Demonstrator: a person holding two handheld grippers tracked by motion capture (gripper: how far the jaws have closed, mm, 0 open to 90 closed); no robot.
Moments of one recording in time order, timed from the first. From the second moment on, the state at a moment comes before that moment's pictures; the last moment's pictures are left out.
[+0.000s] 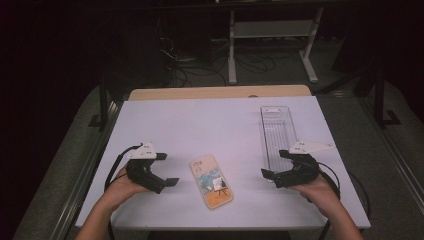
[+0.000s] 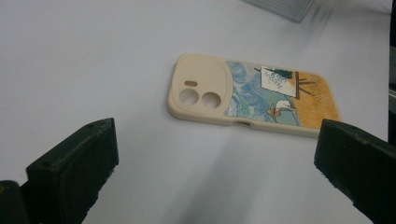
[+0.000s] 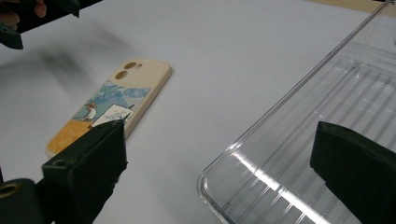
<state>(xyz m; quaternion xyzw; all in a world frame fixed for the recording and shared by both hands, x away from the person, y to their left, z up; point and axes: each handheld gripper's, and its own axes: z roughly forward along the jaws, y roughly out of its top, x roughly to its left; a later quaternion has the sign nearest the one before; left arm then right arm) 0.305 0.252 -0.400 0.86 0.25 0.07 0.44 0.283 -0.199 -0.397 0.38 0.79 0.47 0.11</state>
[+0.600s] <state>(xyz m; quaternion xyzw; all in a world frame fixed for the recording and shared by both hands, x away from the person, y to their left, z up) 0.308 0.232 -0.395 0.86 0.23 0.05 0.45 0.284 -0.197 -0.395 0.37 0.79 0.47 0.11</state>
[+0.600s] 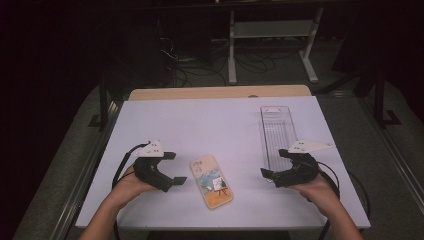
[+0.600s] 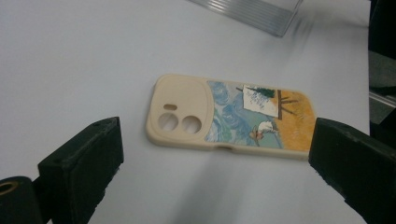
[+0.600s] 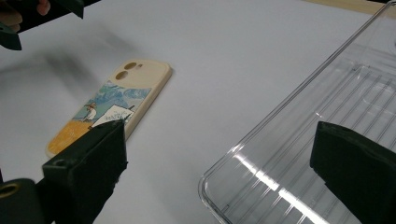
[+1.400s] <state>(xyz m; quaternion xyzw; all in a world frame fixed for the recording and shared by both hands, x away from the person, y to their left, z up) 0.313 0.202 -0.392 0.86 0.21 0.04 0.46 0.284 -0.196 -0.395 0.38 0.80 0.46 0.11</state>
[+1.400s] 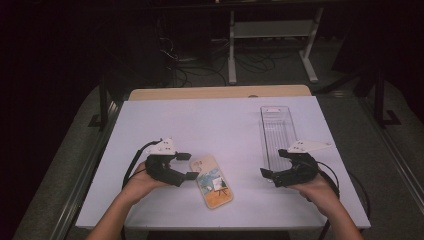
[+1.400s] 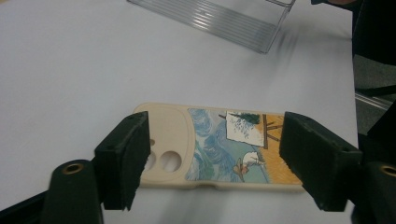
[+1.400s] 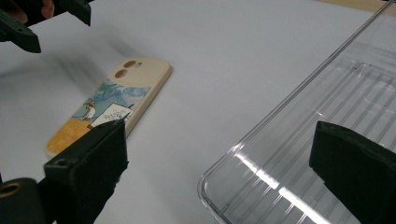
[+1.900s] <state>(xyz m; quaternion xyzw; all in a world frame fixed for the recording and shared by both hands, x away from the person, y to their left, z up) 0.319 0.177 -0.395 0.86 0.20 0.02 0.46 0.285 -0.196 -0.396 0.37 0.80 0.46 0.11</state>
